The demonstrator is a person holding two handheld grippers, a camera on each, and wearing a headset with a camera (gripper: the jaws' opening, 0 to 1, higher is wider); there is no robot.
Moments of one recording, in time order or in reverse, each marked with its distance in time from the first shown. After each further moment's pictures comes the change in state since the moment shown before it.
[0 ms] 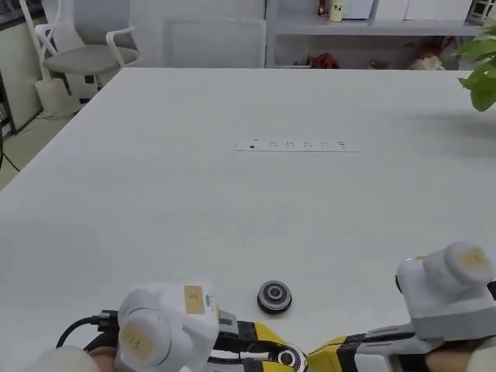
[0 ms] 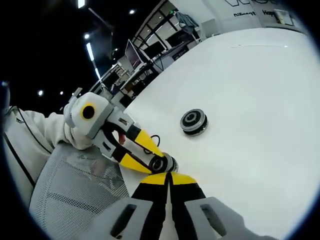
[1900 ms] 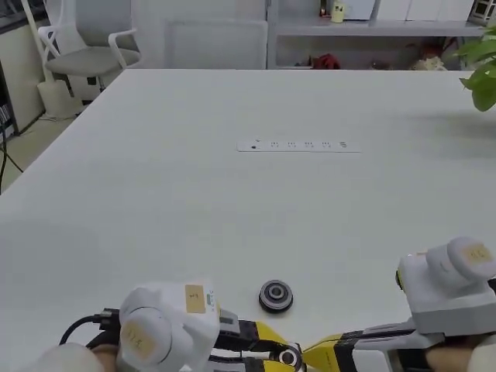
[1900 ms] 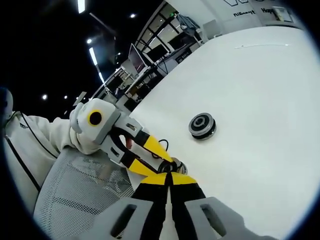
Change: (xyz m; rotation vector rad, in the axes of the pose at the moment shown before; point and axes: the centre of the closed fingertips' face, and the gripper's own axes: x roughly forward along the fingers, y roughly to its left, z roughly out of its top) left arm 0.000 0.000 -0.001 0.010 -0.001 -0.003; right arm 0.002 0.013 0.005 0.009 -0.019 0.041
